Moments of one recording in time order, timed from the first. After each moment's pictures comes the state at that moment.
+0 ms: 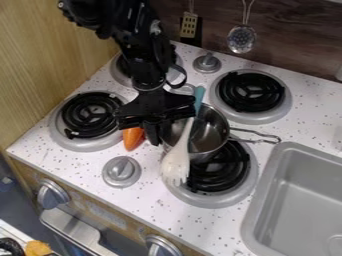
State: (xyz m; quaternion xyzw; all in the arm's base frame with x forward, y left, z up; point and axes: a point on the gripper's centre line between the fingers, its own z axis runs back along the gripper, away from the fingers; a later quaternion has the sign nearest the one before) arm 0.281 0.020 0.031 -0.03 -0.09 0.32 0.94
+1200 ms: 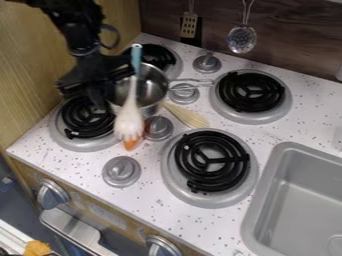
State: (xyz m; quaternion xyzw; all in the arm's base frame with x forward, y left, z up) arm 0.282 0.119 0.058 -0.02 -0.14 0.44 0.89
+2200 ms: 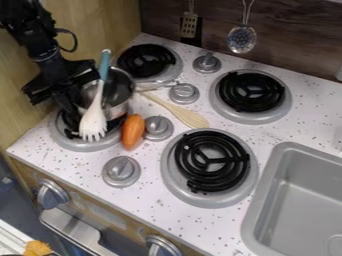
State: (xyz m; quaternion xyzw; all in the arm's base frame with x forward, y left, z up) arm 0.268 0.170 0.037 -0.04 -0.12 0.44 0.89
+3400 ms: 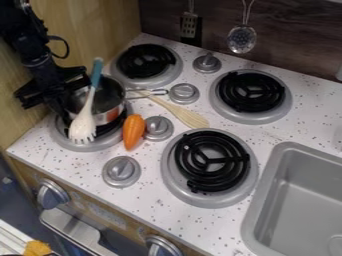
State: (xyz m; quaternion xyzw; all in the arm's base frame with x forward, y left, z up) arm 0.263 0.186 0.023 -0.03 -0.10 0.44 0.89
